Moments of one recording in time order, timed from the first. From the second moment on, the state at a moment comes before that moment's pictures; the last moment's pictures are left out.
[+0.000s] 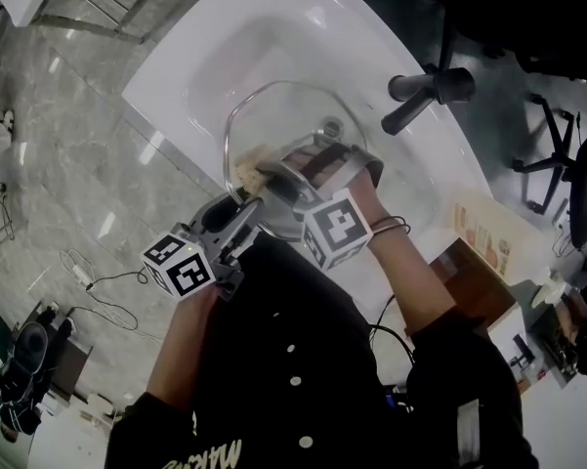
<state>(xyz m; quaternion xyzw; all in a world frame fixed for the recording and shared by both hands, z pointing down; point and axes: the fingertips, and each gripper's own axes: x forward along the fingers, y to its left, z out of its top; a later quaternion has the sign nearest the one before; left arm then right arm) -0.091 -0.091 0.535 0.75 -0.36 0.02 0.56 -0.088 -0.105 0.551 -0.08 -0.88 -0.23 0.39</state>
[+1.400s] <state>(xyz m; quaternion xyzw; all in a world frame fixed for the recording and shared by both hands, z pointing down) -0.096 -0.087 0.537 0.67 -0.31 -0.12 0.66 -0.036 -0.033 0.540 -0.11 -0.88 -0.20 0.41</state>
